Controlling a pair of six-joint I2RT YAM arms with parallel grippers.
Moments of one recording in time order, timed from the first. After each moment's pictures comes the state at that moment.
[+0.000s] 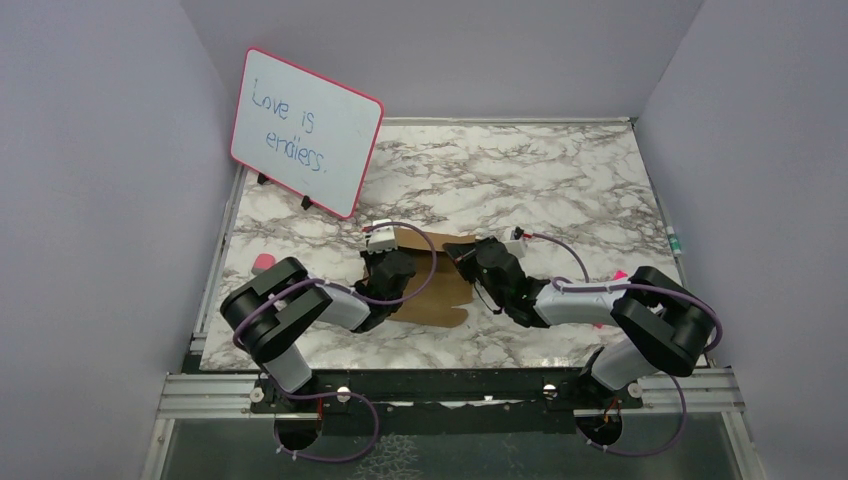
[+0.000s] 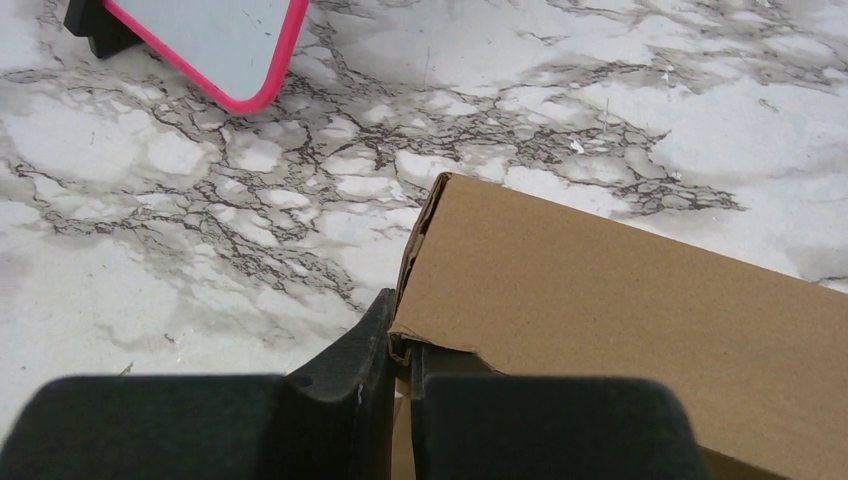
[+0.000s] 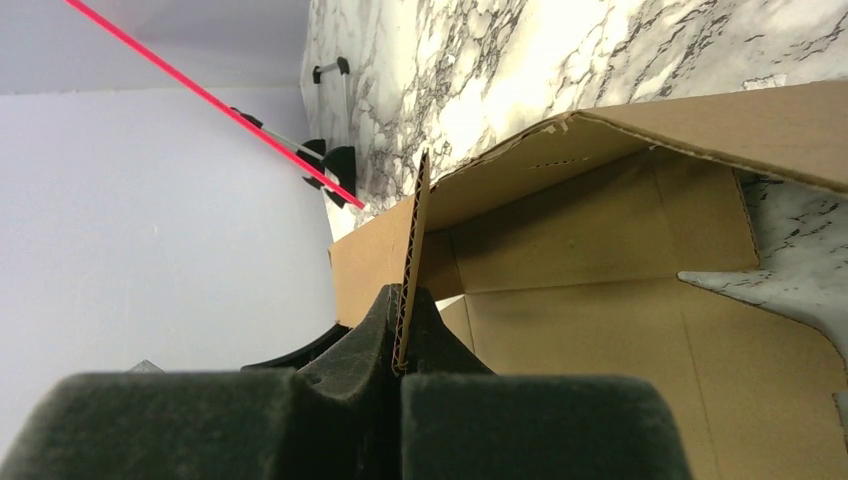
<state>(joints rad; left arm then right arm) -0.83 1.64 0.45 0.80 -0.95 -0.39 0.89 1.50 0.53 0.58 0.44 1.50</state>
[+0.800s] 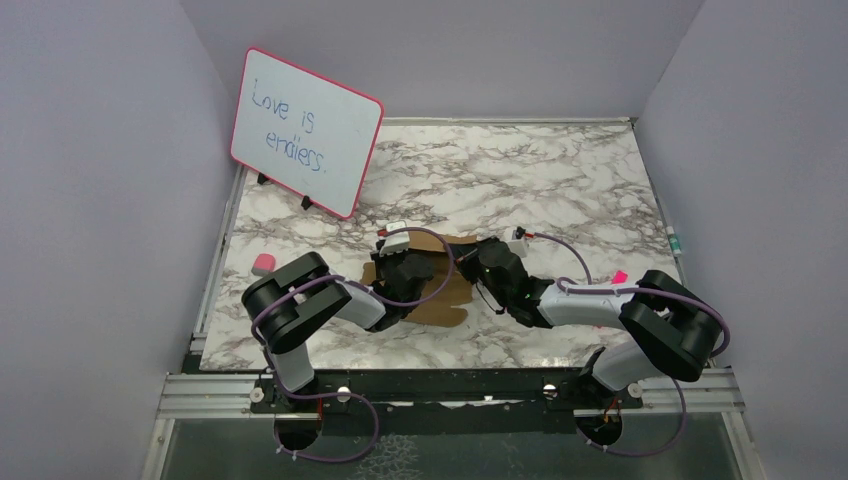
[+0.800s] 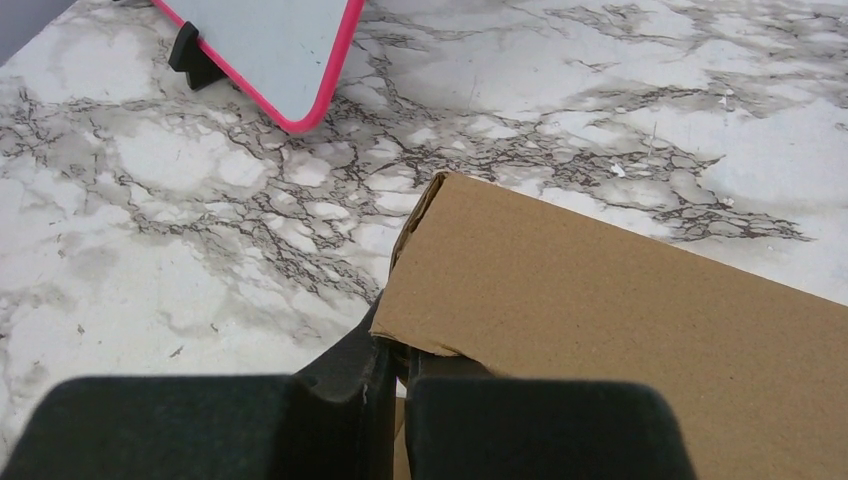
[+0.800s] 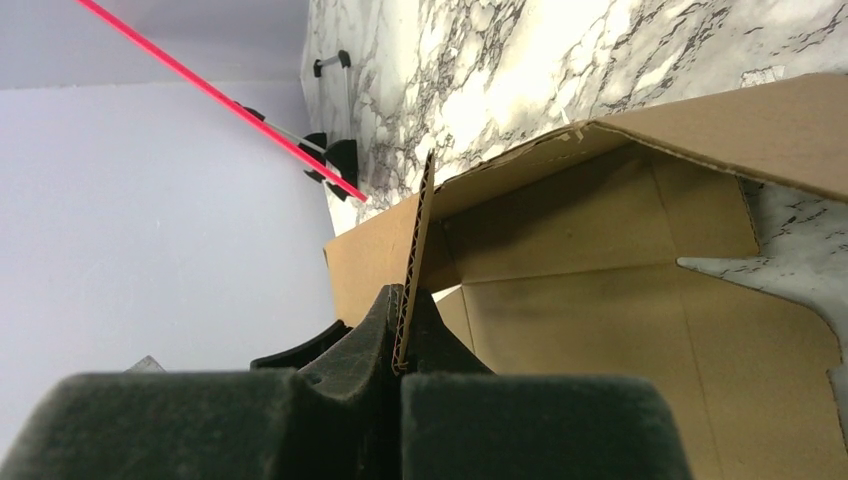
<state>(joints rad) -0.91 1.74 0.53 0.80 -1.20 -0.31 0.88 1.46 0.53 0.54 0.42 1.51</state>
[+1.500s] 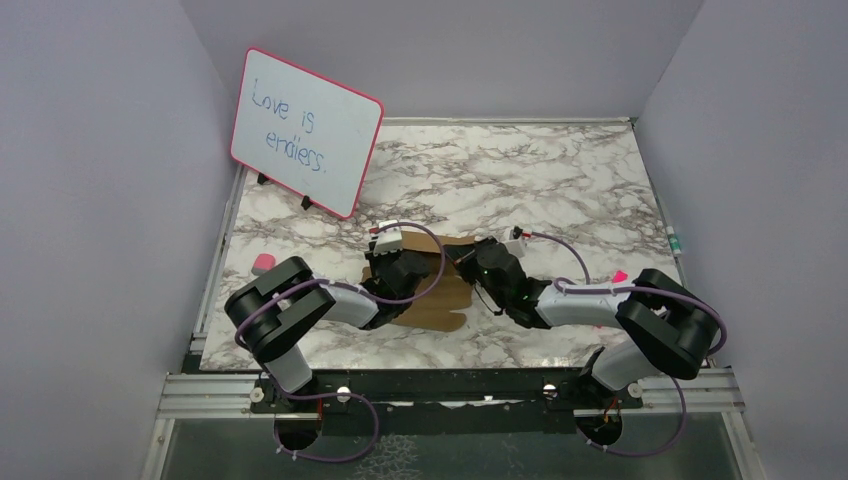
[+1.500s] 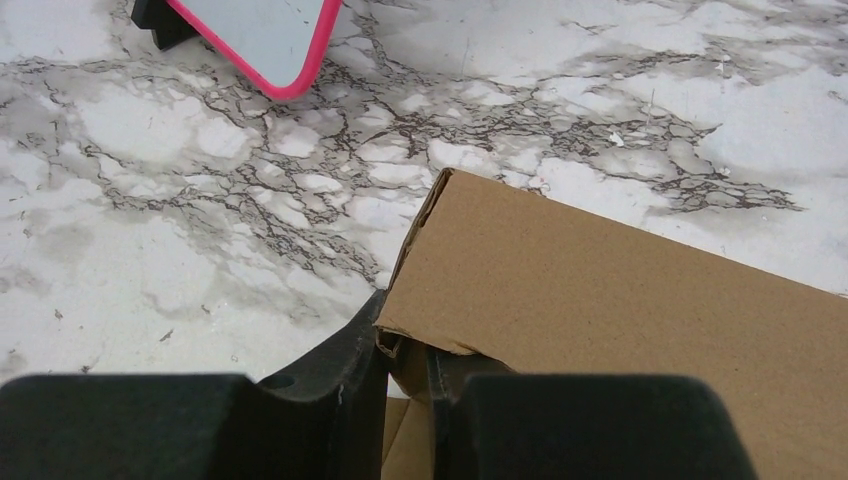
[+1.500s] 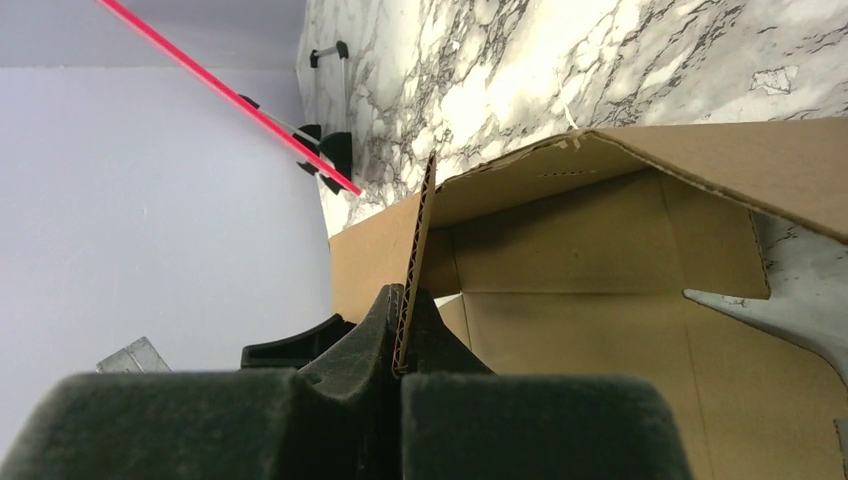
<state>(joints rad) -0.88 1.67 0.53 0.62 -1.10 -0.46 0.89 1.48 0.53 0.56 0.43 1.47</state>
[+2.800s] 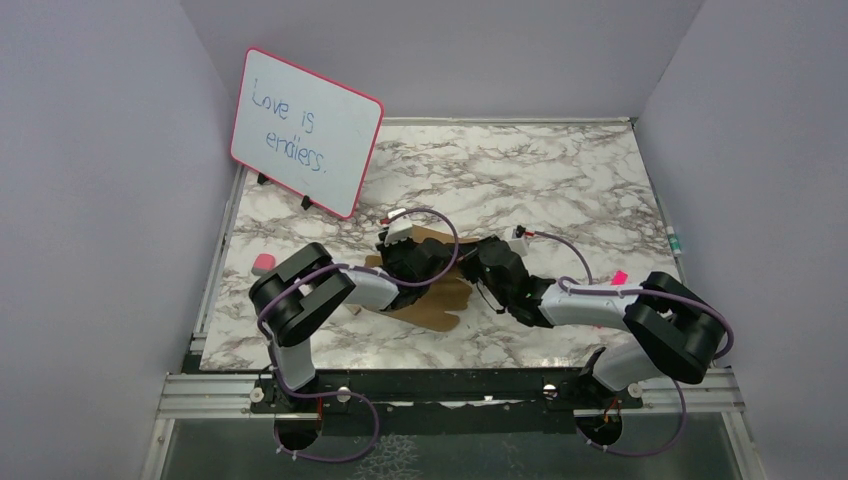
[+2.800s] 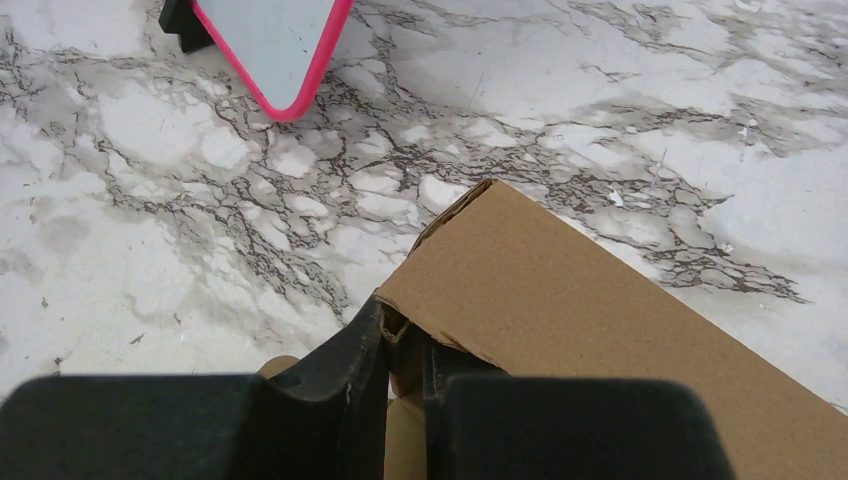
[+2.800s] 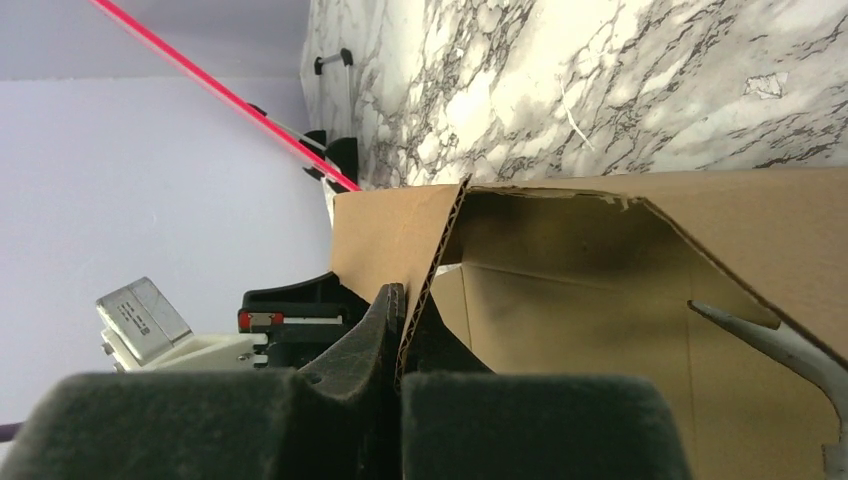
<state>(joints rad) -0.87 1.79 0.75 0.35 -1.22 -0.63 0.88 1.44 0.54 0.50 0.43 1.49</state>
